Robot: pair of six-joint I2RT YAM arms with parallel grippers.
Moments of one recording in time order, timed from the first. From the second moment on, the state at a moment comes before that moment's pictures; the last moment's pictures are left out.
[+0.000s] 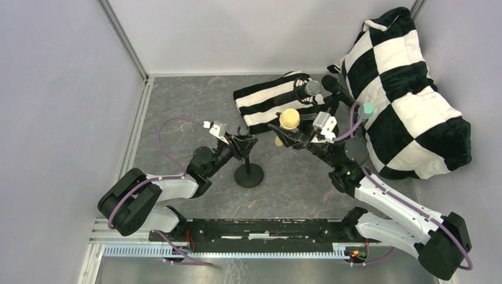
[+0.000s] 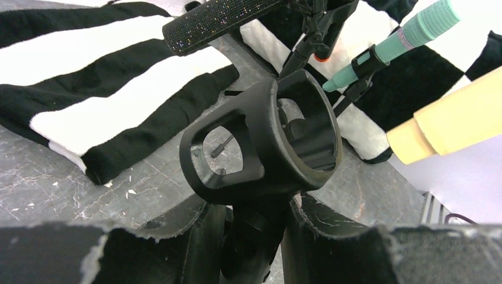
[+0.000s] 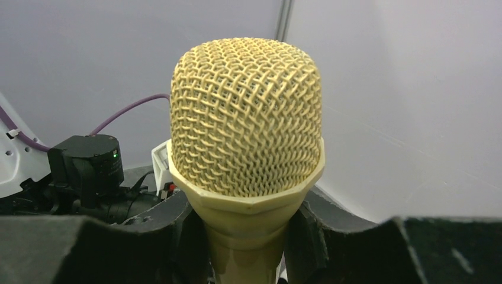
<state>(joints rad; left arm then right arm) -0.68 1.38 0.34 1.15 0.08 -0.49 0.72 0.92 0.60 0.76 -0.28 -0.05</state>
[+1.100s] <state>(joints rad) -0.69 1.29 0.34 1.00 0.19 -0.51 0.82 1.34 1.02 0.78 -0.63 0.00</state>
